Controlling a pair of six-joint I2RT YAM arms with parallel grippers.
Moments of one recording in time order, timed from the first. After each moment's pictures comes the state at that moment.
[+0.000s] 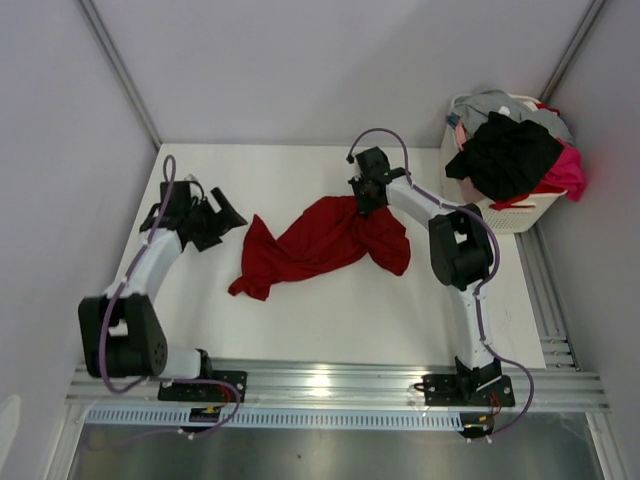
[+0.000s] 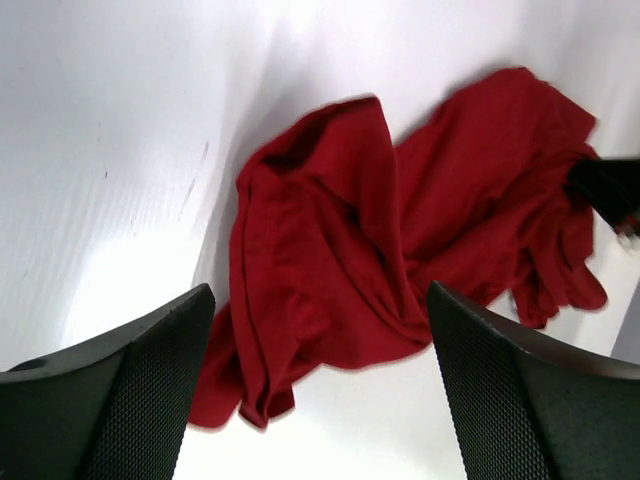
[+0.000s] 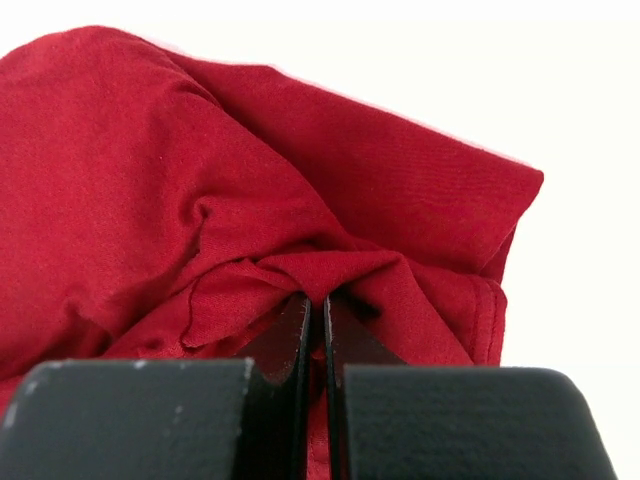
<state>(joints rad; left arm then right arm) 0.05 1.44 0.99 -0.44 0.28 -0.56 0.45 2.23 1.81 -0.51 0.03 0.04</state>
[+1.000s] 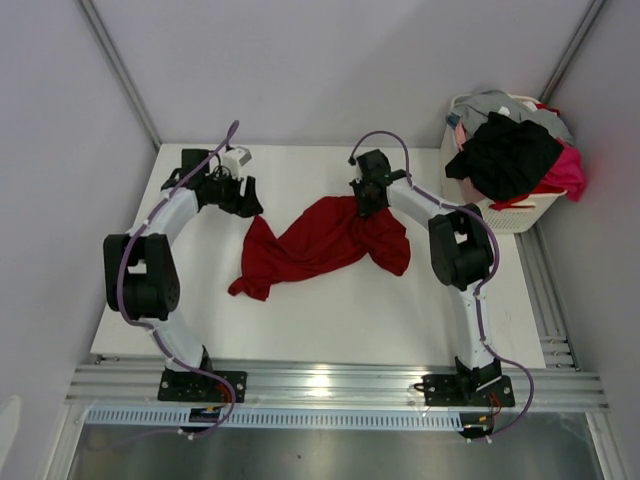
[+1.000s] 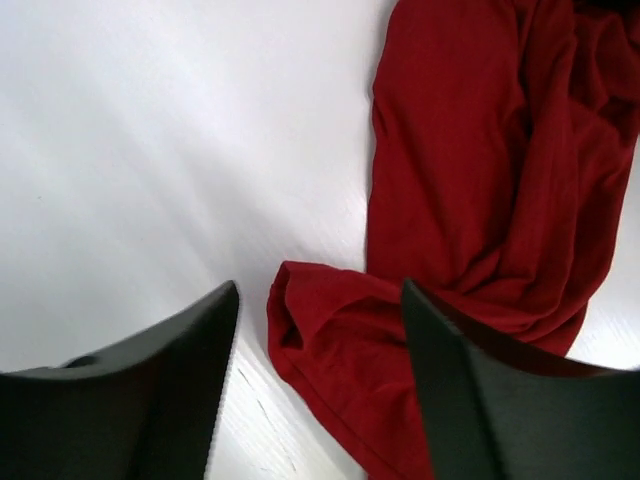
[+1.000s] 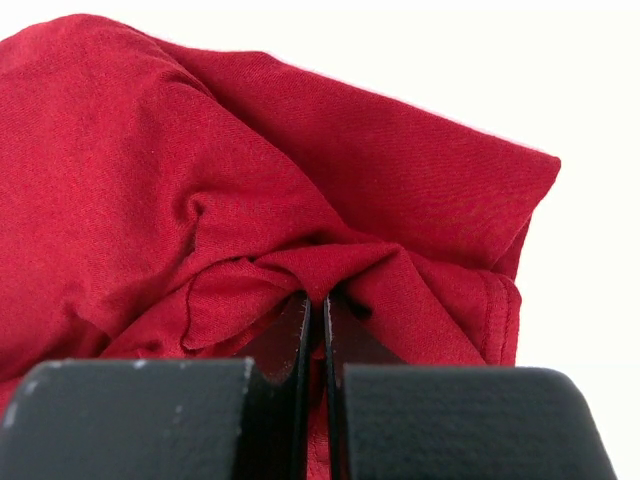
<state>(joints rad) 0.00 1.75 1.32 -0.41 0.59 0.25 0.44 2.23 1.78 -0.50 0.01 0.07</state>
